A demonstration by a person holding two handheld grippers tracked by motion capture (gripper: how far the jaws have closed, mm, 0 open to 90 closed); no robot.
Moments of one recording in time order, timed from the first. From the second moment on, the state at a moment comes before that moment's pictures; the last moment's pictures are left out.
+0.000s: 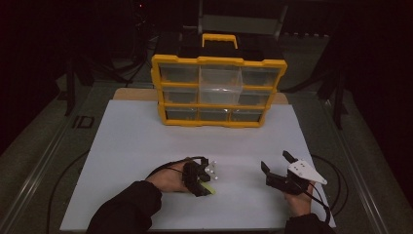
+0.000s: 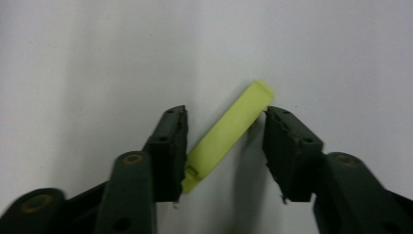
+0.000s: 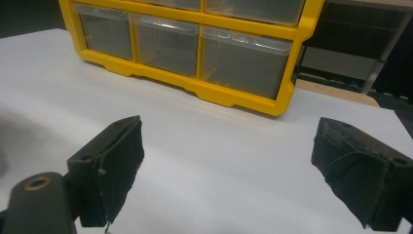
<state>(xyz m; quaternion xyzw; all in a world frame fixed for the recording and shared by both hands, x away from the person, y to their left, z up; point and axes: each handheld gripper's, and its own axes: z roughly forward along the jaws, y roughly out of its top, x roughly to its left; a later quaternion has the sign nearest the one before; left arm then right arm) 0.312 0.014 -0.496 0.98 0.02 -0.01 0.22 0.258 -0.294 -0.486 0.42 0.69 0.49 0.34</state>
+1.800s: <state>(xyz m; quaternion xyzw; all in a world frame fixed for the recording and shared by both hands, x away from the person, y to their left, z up) 0.330 0.052 -0.443 0.96 0.08 0.02 0.26 0.258 -0.292 -0.487 0.41 0.69 0.49 0.34</state>
